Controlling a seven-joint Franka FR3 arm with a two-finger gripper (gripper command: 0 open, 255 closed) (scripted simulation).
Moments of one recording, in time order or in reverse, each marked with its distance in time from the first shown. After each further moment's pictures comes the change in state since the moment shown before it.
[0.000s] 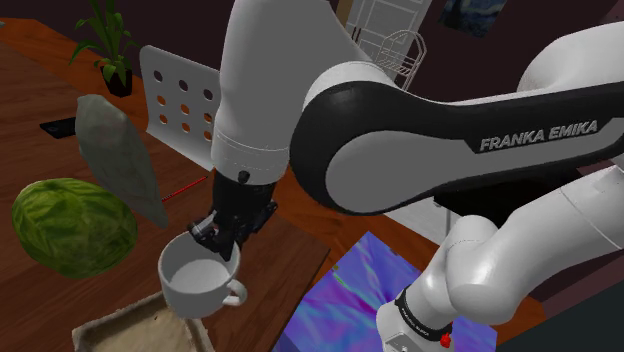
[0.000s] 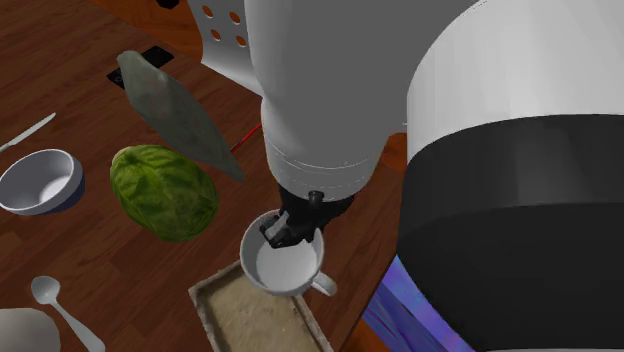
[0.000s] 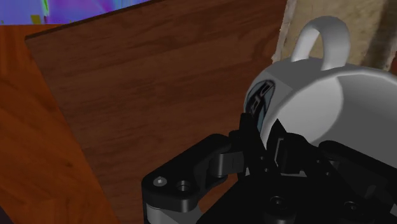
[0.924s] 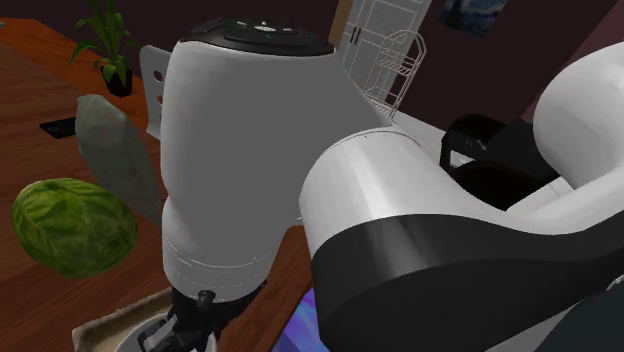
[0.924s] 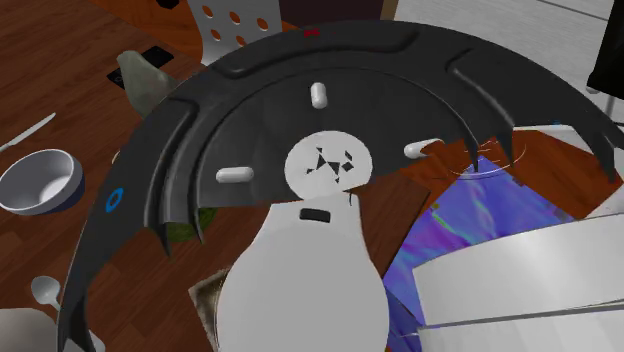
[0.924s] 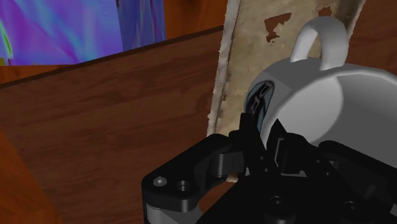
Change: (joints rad) arm 0.065 0.073 0.173 0.045 -0.017 0.047 0.246
